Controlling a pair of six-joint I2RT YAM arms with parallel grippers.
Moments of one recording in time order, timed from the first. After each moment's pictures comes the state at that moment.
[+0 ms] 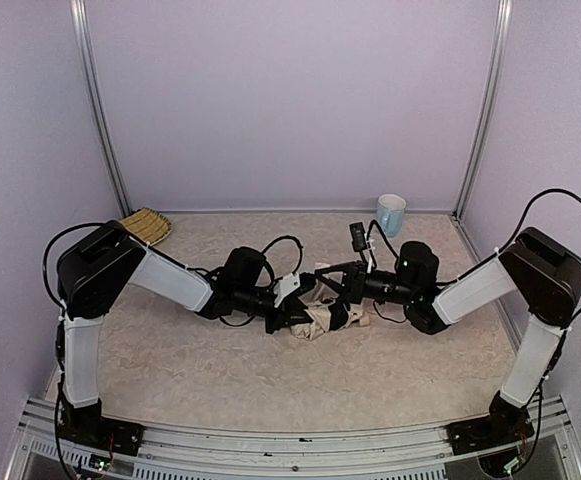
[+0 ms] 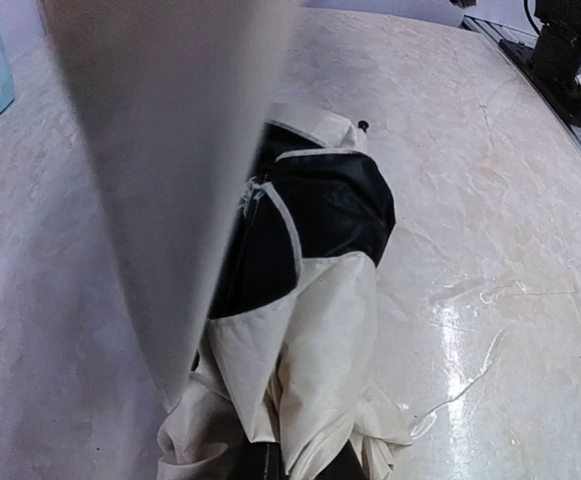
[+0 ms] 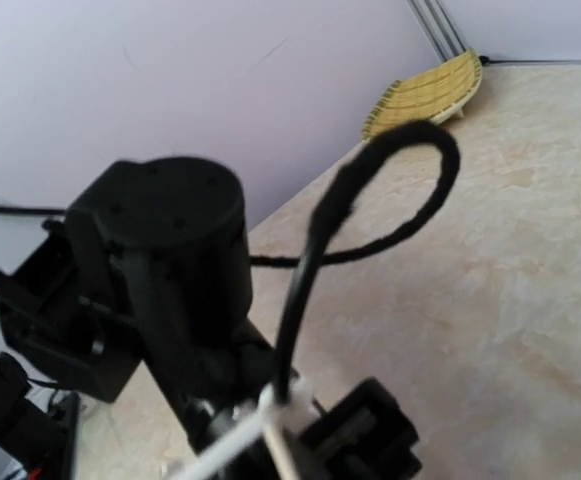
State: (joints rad) left arm -0.77 2.10 1.10 0.40 0.61 0.38; right arm 0.66 1.79 0.69 1.09 -0.61 0.57
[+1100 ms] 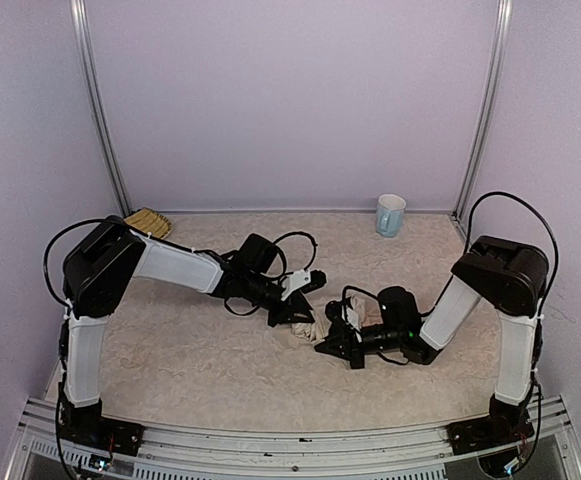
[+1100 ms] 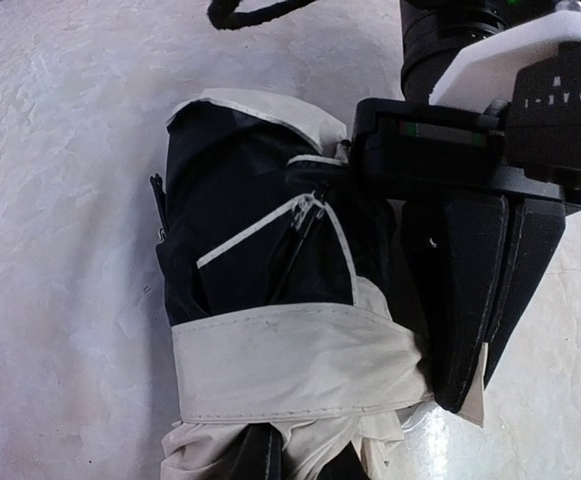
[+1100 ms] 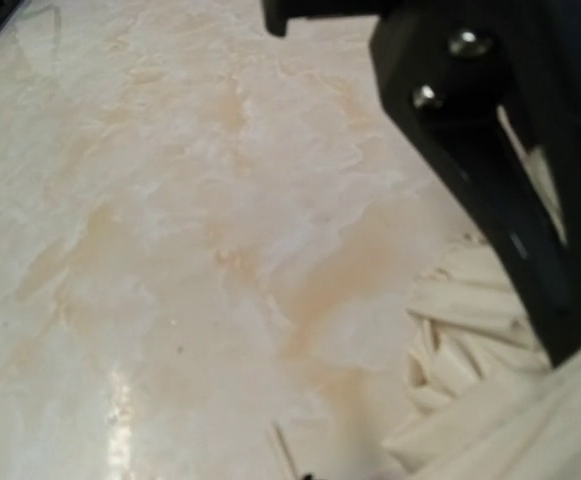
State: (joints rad) left arm -0.76 2.14 1.32 0.02 0.66 0.48; right arm 0.73 2.01 0.56 0.98 -0.70 -0.19
